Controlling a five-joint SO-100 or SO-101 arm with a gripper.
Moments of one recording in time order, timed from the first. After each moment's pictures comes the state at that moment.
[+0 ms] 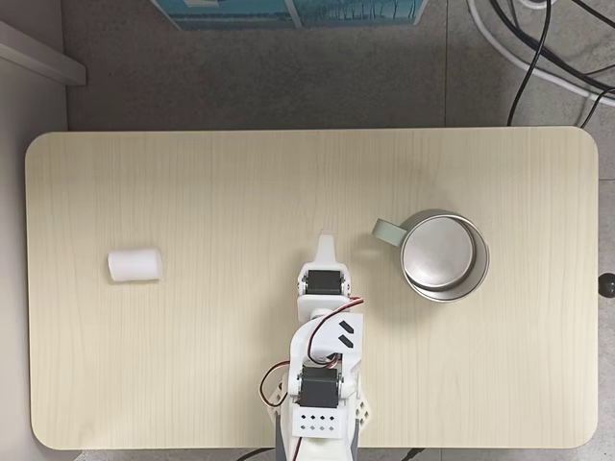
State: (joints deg) arm -2.4 -4.3 6.7 46.9 0.2
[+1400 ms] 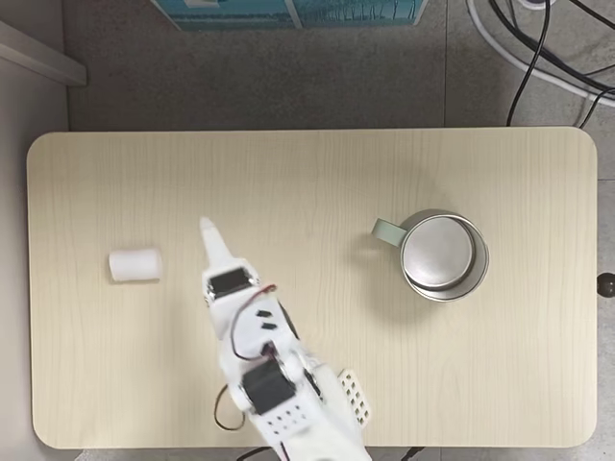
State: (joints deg) arm -49.6 52.8 58.3 62.9 31.7
